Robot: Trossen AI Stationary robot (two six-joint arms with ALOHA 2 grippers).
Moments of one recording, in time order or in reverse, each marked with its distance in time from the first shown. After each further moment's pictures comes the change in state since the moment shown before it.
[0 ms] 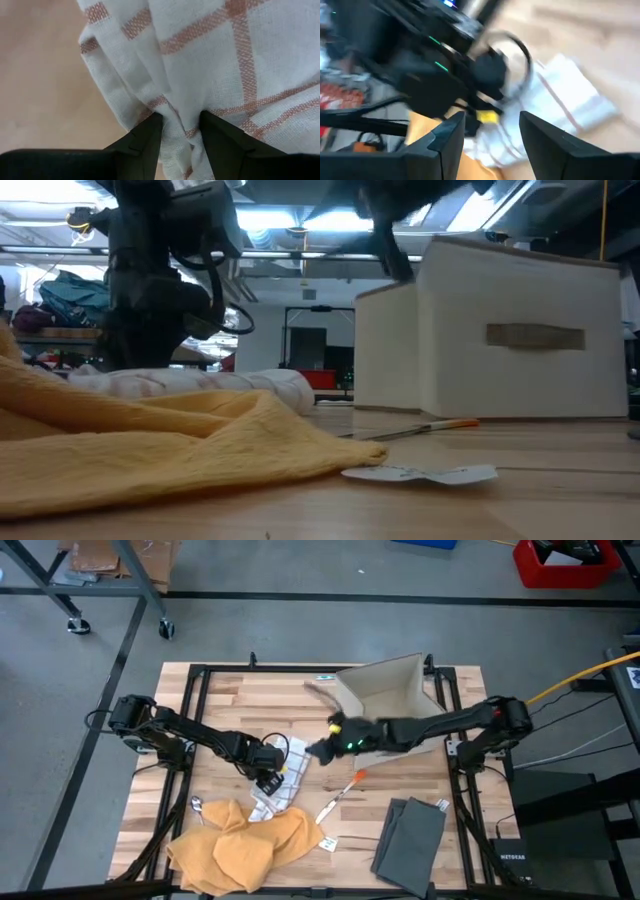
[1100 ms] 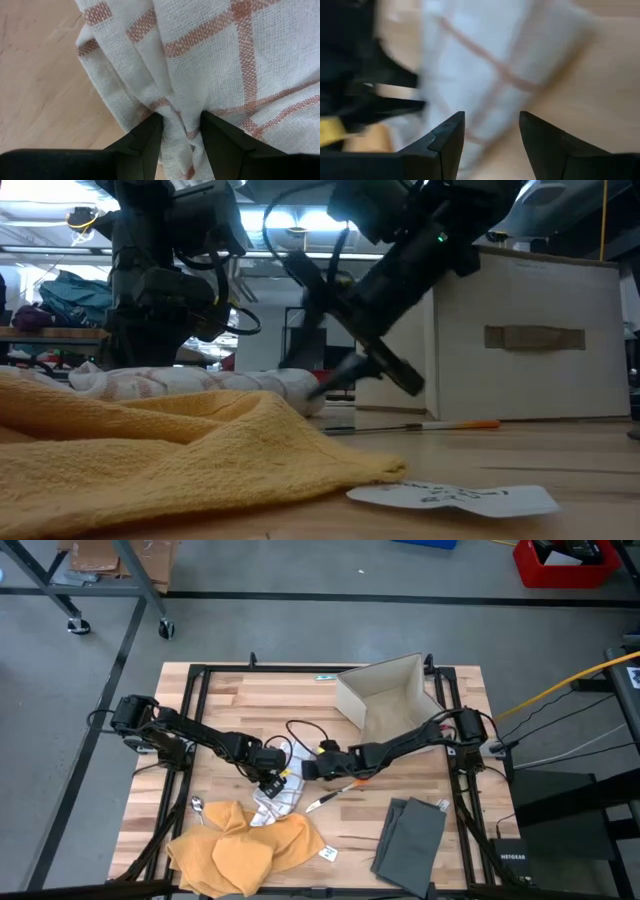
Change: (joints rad) left arm -0.001 0.000 -0.001 0.072 0.044 0.017; right arm 0.066 0.379 0.002 0.074 0.061 0.429
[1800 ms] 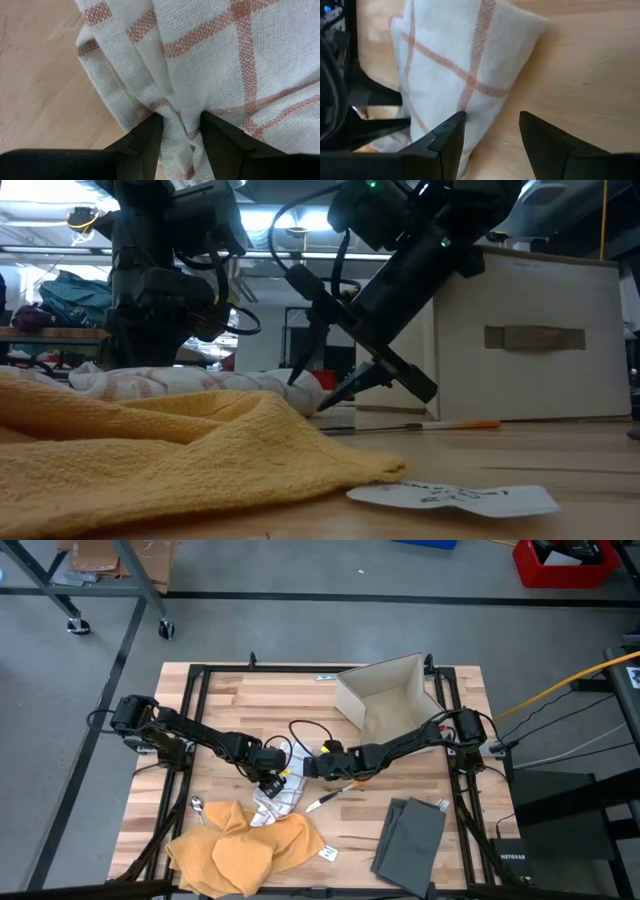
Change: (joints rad) left arm 0.000 0.000 0.000 0.001 0.000 0.000; right arm 0.006 0.017 0.001 -0.058 0.048 0.135
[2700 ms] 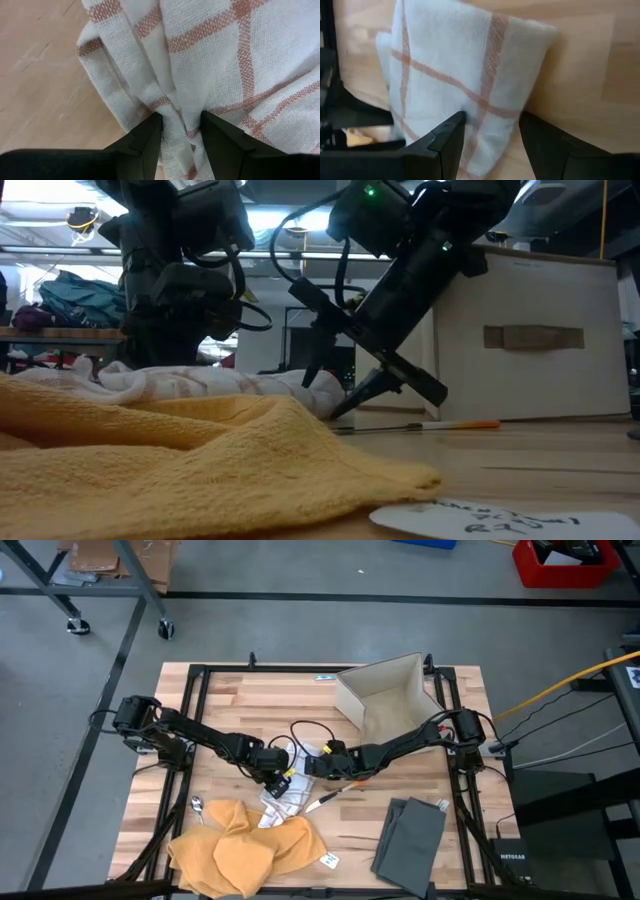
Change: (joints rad) left arm 0.000 0.001 0.000 0.105 -0.003 -0.017; right arm -0.002 0.009 -0.002 -0.074 0.027 0.066
